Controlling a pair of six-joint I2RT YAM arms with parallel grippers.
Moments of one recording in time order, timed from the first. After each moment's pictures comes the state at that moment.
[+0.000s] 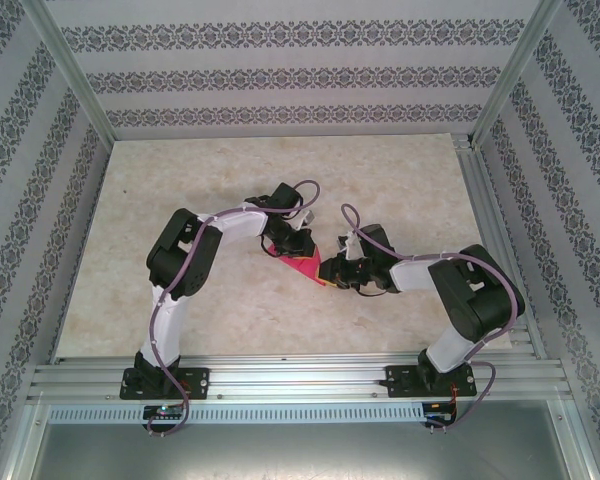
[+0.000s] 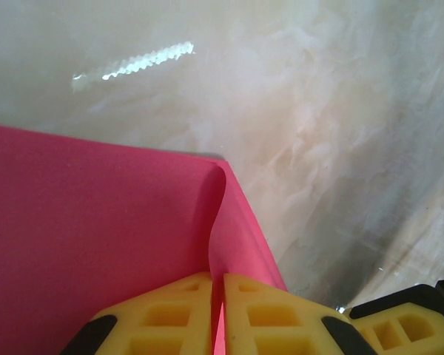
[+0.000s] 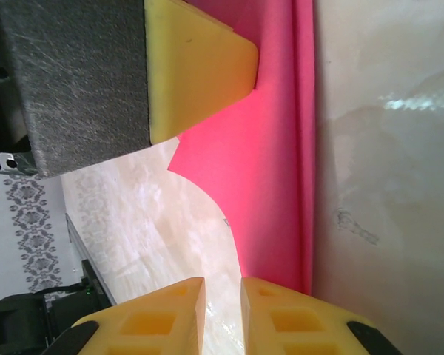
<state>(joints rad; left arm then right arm) -0.58 2.15 1.47 -0.53 0.58 -0.47 0.44 1.64 0.56 0.23 -0.72 0.76</state>
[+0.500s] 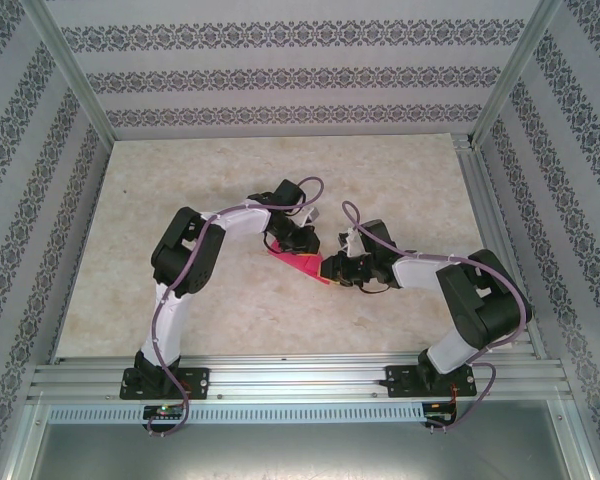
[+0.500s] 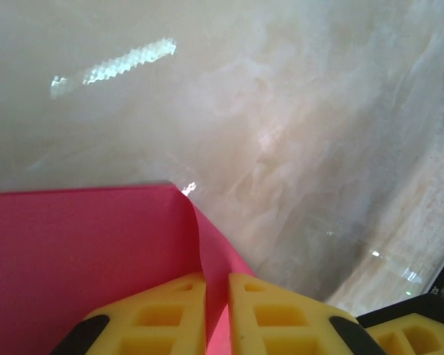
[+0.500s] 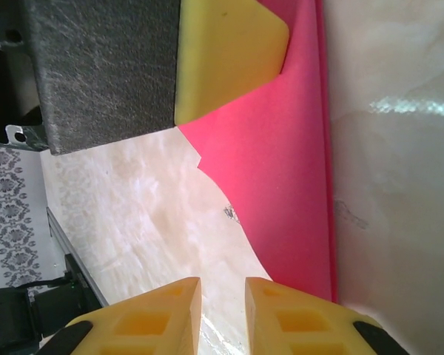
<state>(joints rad) -0.58 2.19 1.53 -0.54 0.63 -0.44 0.43 1.59 0.61 0.06 -0.69 0.67</state>
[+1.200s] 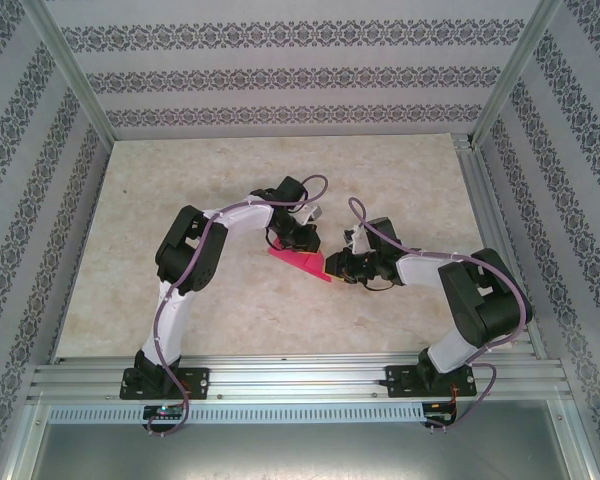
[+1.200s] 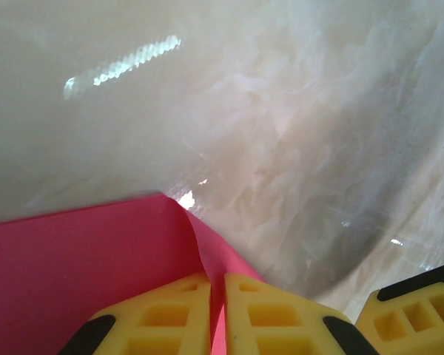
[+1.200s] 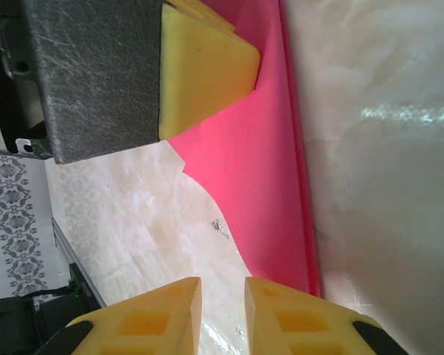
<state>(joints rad) -0.58 2.23 1.61 -0.62 0.62 -0.35 0.38 1.60 0.61 0.07 -0.72 0.66</state>
